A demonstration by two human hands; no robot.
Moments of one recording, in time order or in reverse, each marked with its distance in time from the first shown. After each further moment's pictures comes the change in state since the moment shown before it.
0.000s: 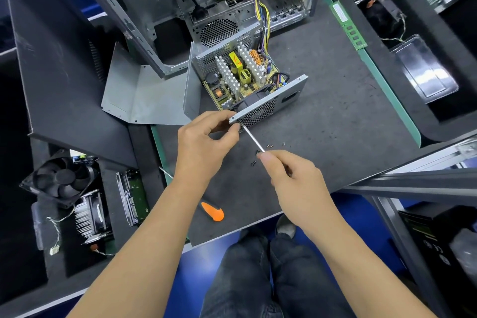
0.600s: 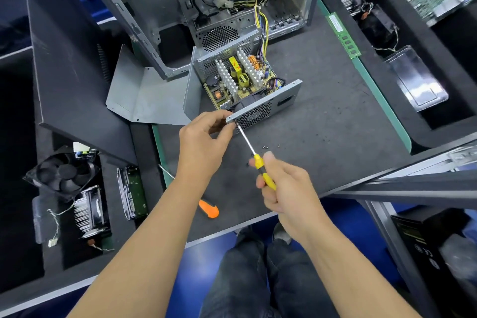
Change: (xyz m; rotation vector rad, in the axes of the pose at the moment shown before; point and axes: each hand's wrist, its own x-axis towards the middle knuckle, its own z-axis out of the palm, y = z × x) left_hand -0.002 -0.001 0.007 0.013 0.034 -0.080; right_hand -0.004 0.006 0.005 0.586 -0.110 0.285
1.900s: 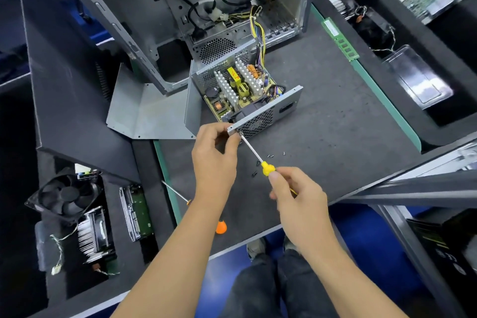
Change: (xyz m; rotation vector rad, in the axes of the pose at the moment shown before) left_hand -0.009 0.000 0.020 -0.098 0.098 -0.099; right_hand 0.001 0.022 -0.002 -0.336 0.237 -0.307
